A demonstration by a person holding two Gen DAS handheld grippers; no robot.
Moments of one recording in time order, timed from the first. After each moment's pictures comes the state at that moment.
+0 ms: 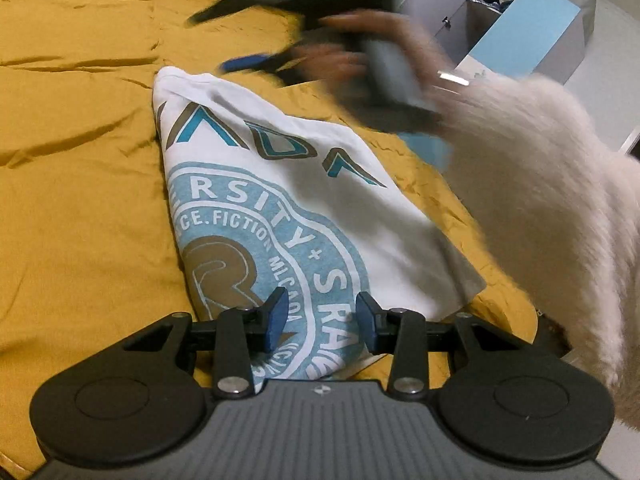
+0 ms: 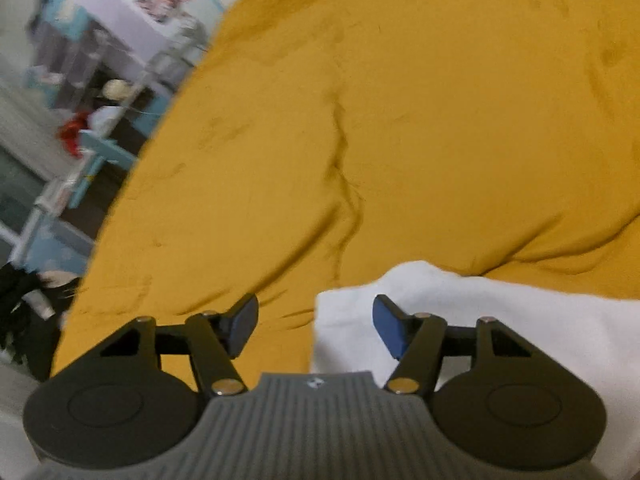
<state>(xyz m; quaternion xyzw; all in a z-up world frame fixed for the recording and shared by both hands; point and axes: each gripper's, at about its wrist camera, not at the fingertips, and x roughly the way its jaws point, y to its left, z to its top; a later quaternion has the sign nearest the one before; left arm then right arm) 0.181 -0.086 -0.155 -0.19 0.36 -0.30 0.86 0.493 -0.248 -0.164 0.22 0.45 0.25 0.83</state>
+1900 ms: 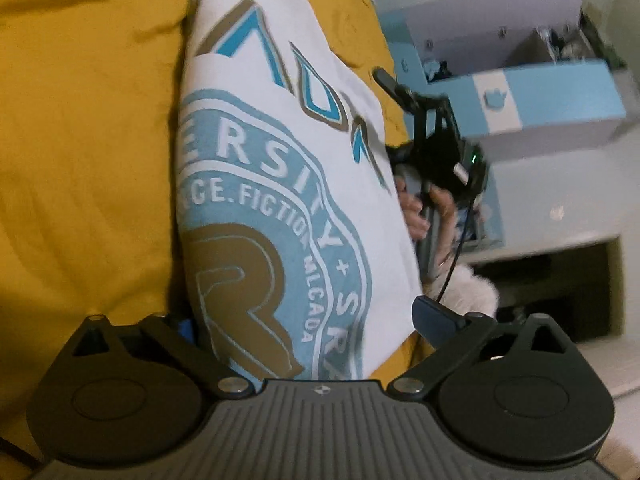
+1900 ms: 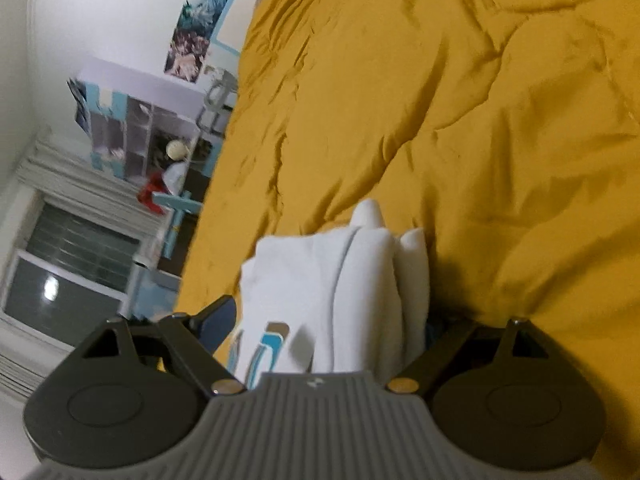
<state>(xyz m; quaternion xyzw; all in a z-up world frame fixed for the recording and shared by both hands) 0.257 -0.053 -0.191 -0.40 0.52 -0.34 0.68 0.472 -0.442 -0.275 0.42 0.44 0.30 0.73</state>
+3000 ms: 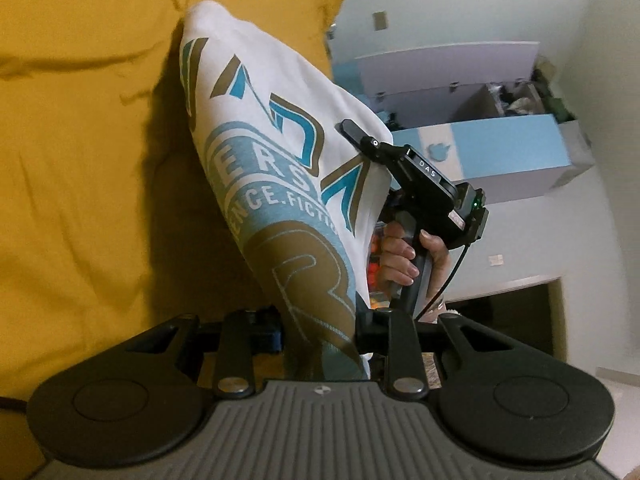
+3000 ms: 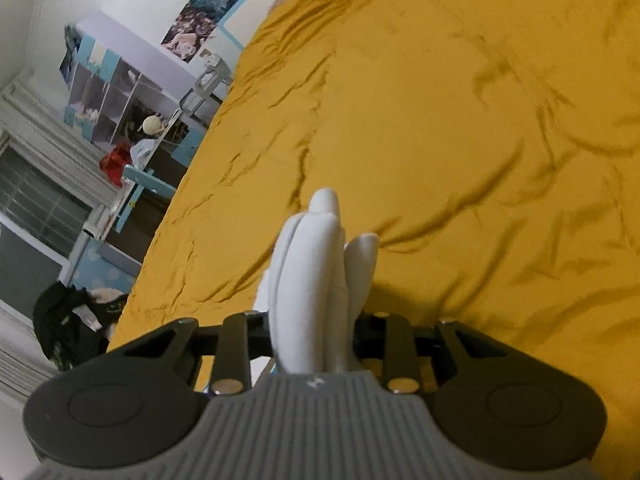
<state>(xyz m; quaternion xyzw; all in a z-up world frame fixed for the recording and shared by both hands) 0.242 -0.009 -0.165 -0.48 0.43 -0.37 0.67 0.449 -0.375 -0.142 0.27 0.44 0.27 0.82</state>
